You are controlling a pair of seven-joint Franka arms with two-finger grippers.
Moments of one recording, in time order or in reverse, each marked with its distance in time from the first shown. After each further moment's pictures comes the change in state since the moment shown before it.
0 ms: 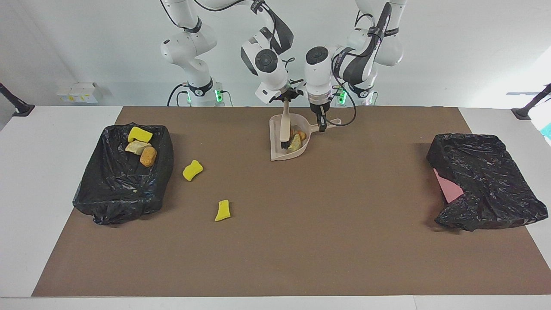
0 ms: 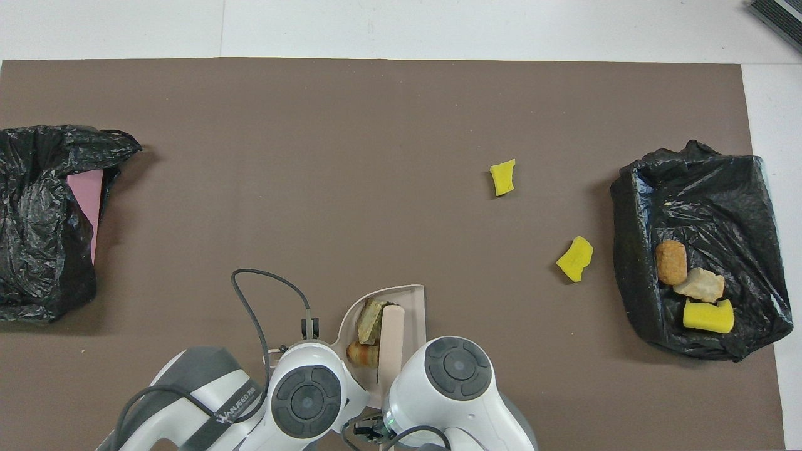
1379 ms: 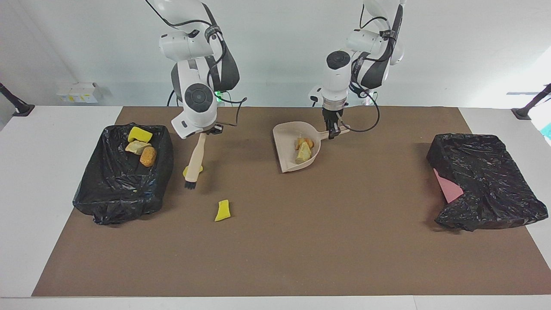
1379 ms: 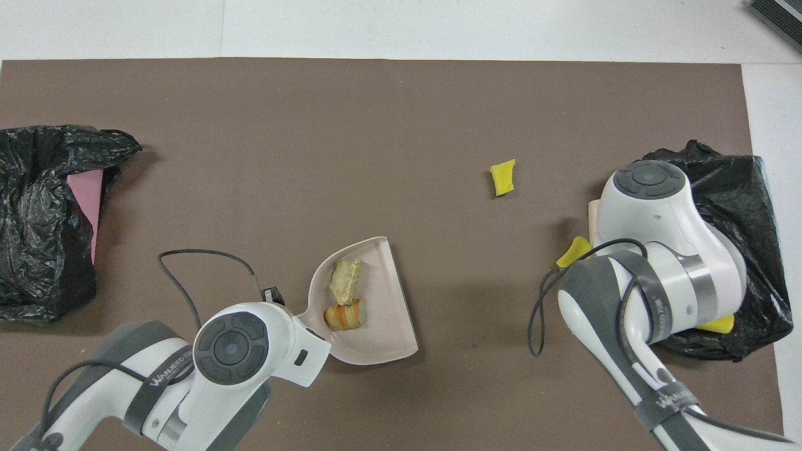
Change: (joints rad) left arm 0.146 -0.001 0.036 0.047 -0.065 -0.011 -0.024; right arm -0.610 0.137 -0.021 0.222 -0.730 -0.409 -0.232
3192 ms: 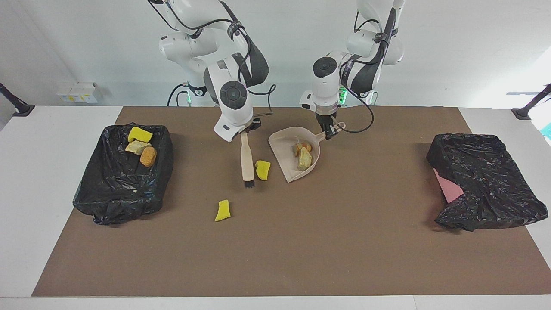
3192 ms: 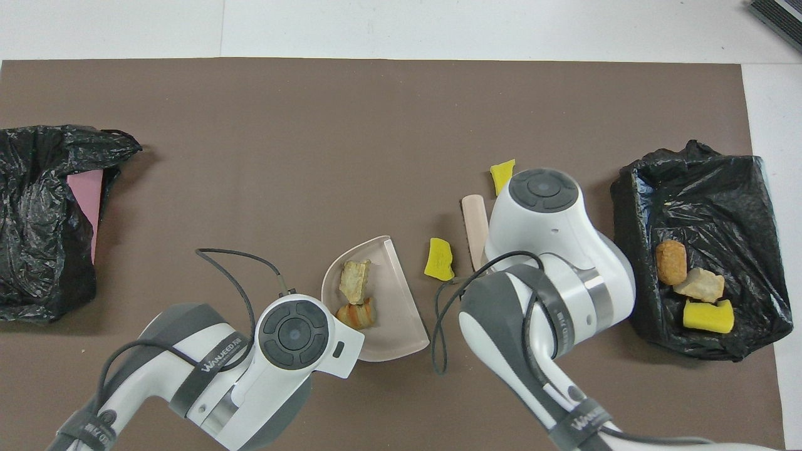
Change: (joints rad) left arm -0.051 0.098 -0.036 0.108 0.038 -0.113 -0.173; right arm 0.207 0.103 0.012 0.171 0.231 0.106 -0.066
